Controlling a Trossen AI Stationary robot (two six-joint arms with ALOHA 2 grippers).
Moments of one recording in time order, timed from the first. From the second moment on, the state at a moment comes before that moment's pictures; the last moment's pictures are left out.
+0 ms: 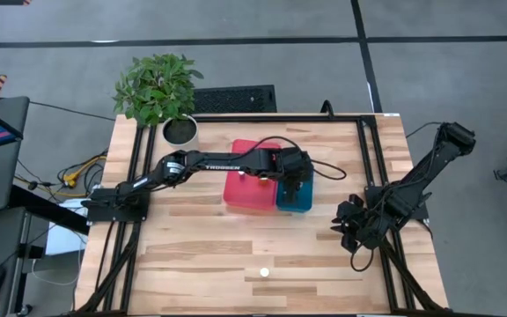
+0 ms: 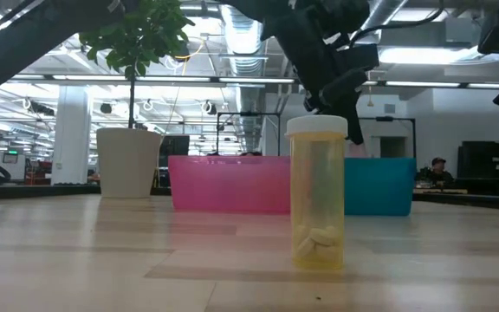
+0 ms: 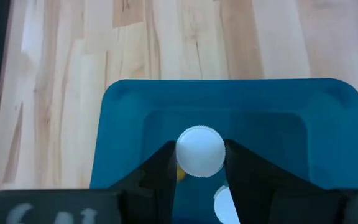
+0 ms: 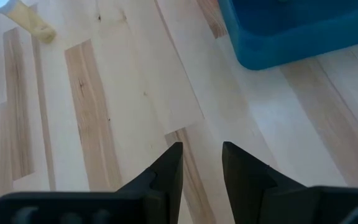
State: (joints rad) left arm 0.07 2.39 2.24 -0.79 -0.13 0.23; right arm 0.78 0.97 0.54 -0.63 0.47 1.07
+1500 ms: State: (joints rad) left arm 0.06 2.44 2.24 -0.80 -0.16 0.24; right arm 0.78 0.97 0.54 -0.63 0.47 1.07
